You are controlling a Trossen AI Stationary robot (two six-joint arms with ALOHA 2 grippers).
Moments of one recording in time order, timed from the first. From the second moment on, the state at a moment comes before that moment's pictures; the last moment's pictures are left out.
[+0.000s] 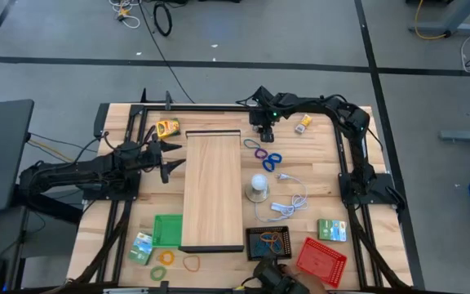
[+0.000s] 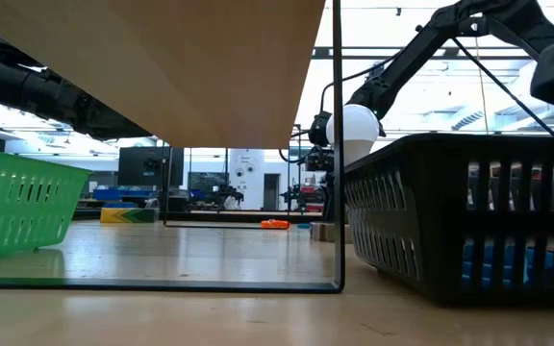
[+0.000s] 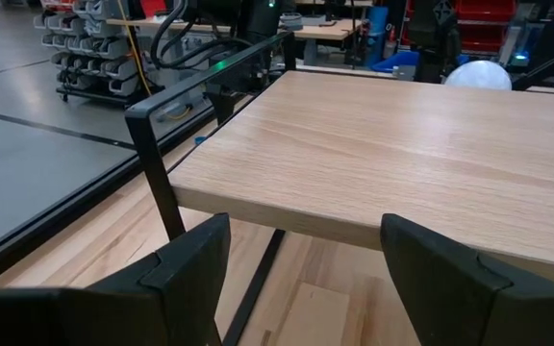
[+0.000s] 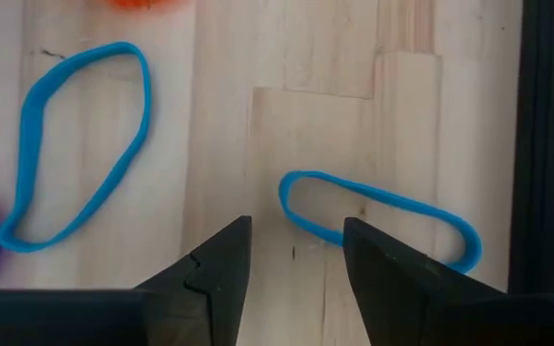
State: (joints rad) left arm 0.24 0.30 0.05 0.09 -0.14 0.01; right arm -0.67 2.09 1.42 -0.52 -0.16 -0.73
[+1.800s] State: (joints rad) left arm 0.24 0.30 0.05 0.10 -0.14 0.01; right arm -0.61 2.10 1.52 -0.61 -0.04 -0.79
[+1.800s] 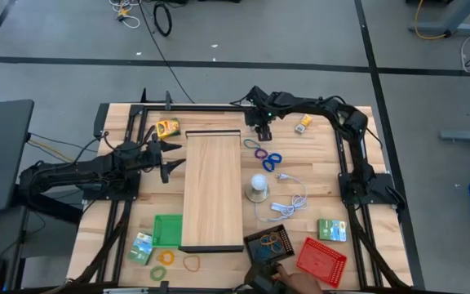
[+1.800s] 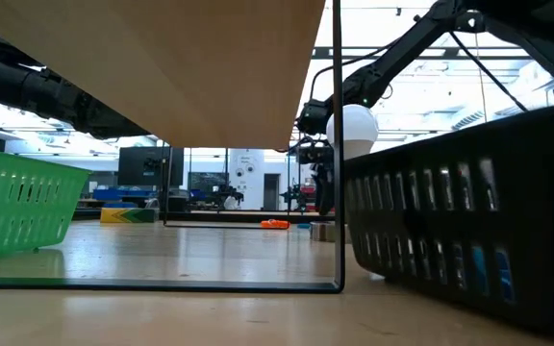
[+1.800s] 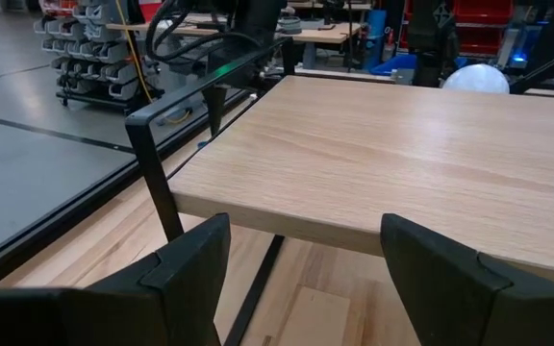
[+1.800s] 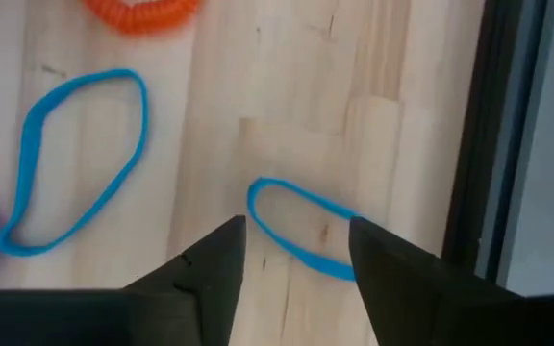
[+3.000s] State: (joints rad) left arm 0.24 0.30 0.05 0.10 -0.14 0.01; right arm -0.55 2.22 1.66 -0.84 -0.03 -0.82
